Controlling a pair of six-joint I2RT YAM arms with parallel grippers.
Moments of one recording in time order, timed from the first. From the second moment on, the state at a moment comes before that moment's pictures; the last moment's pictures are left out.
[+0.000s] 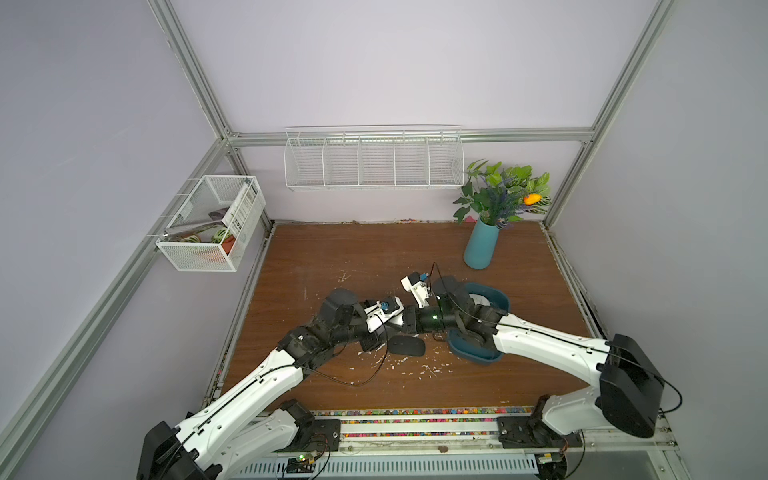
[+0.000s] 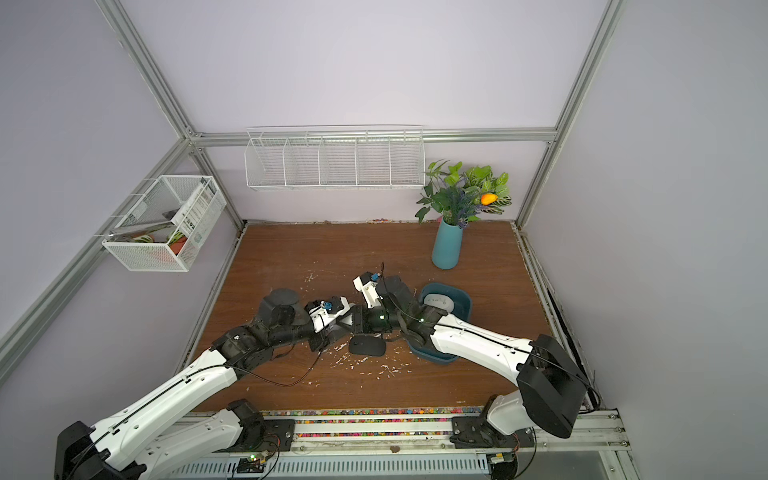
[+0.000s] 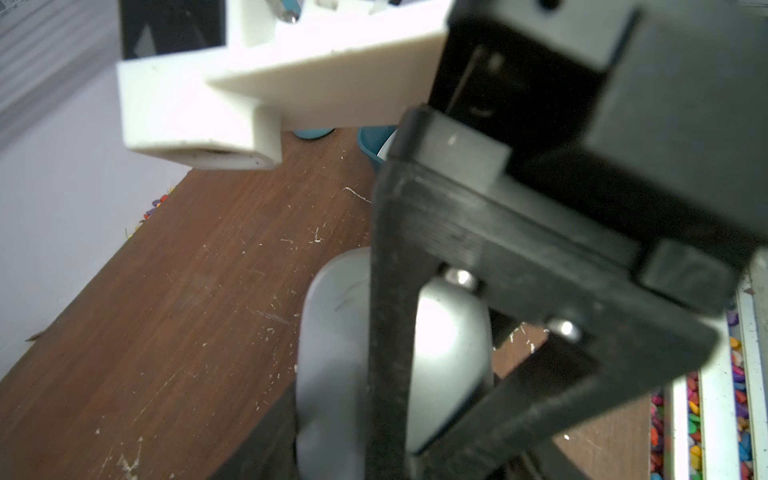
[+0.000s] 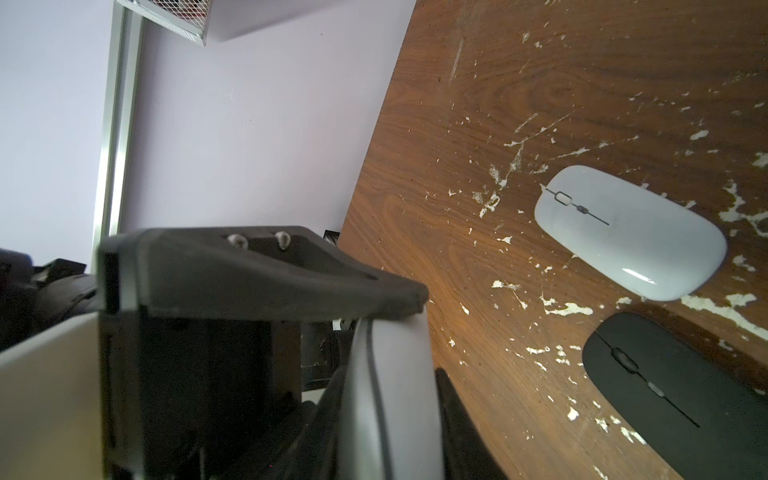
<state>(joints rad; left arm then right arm) -0.72 0.95 0.72 -0.31 0.32 0.42 0.88 1.44 0.94 0.01 -0.48 0.86</state>
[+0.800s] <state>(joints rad) -0.72 0.92 0.69 -0.24 0.17 0.34 0.17 0.94 0.56 -0.32 -0.42 0.69</state>
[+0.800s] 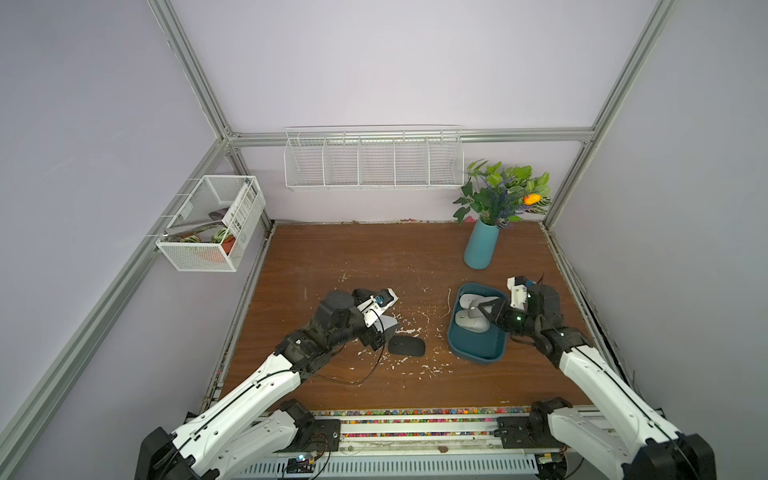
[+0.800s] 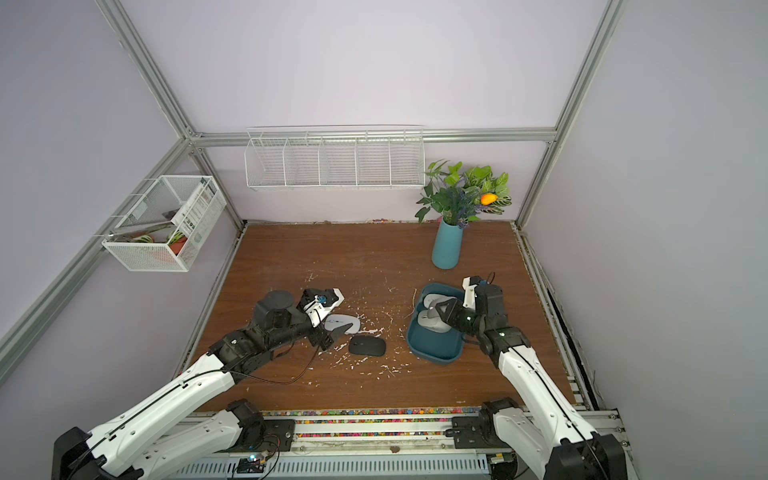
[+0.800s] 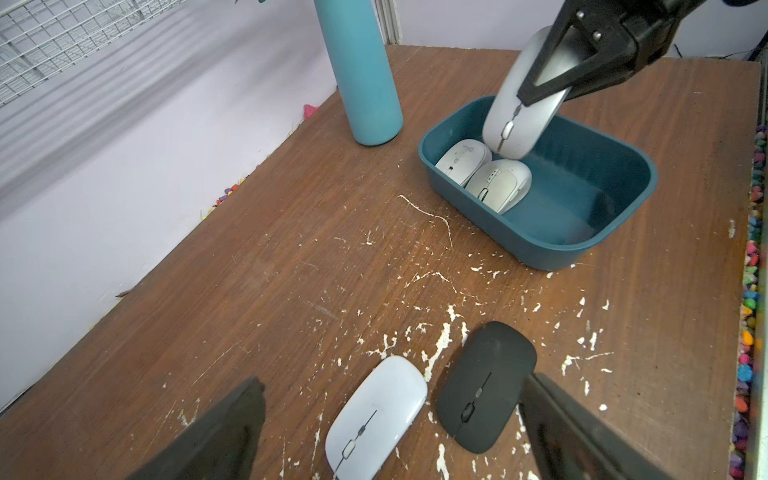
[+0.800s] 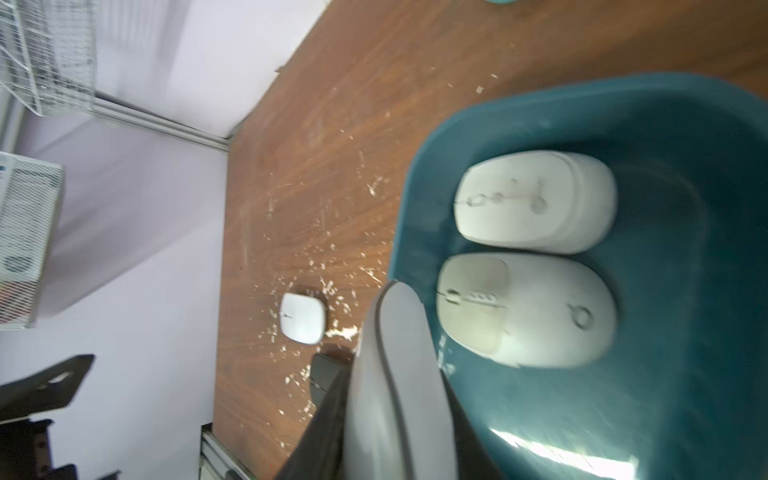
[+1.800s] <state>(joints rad) -0.72 0.95 0.69 -0.24 0.11 0.27 0.39 1.08 0.42 -0.20 -0.25 0.84</state>
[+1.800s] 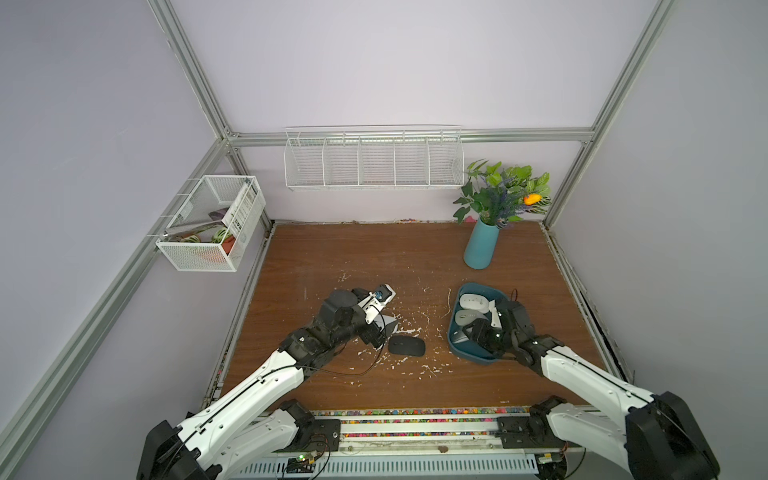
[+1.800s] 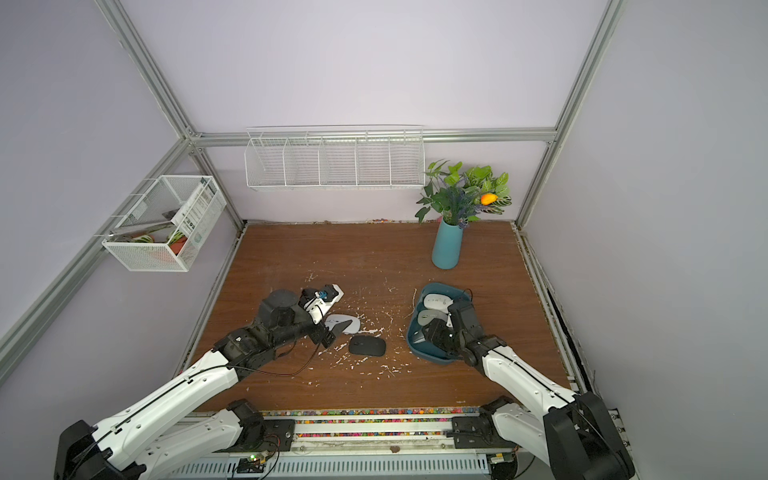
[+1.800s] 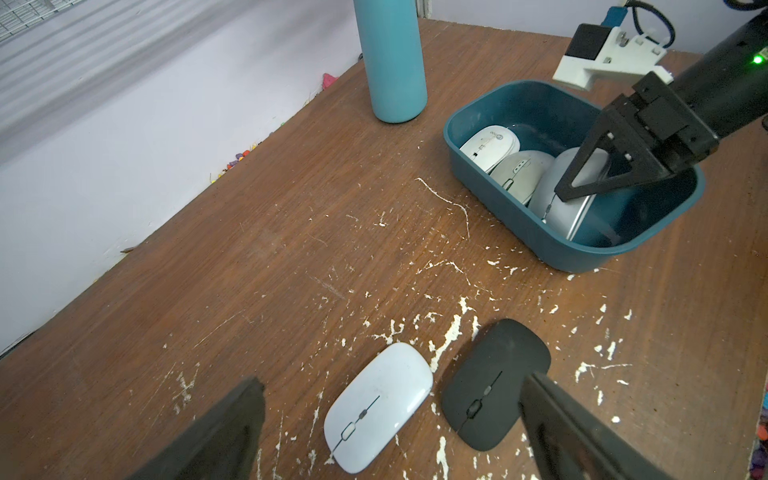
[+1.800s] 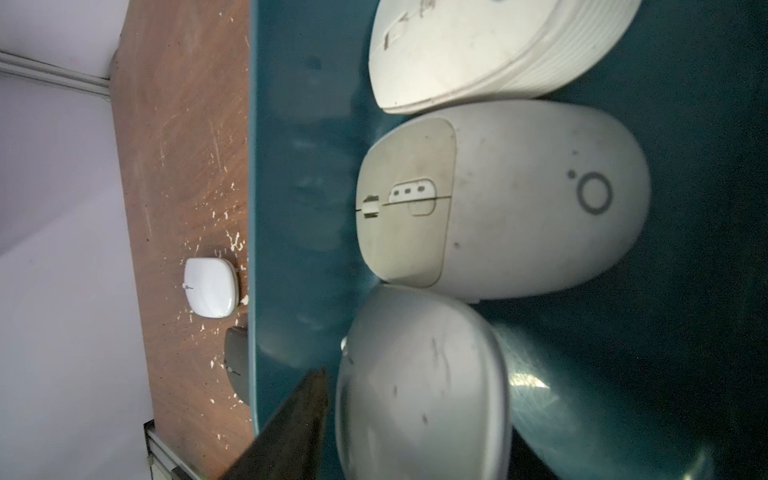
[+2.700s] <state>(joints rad) -0.63 1.04 0.83 -0.30 -0.08 -0.09 0.39 0.82 0.50 -0.42 0.01 0.65</state>
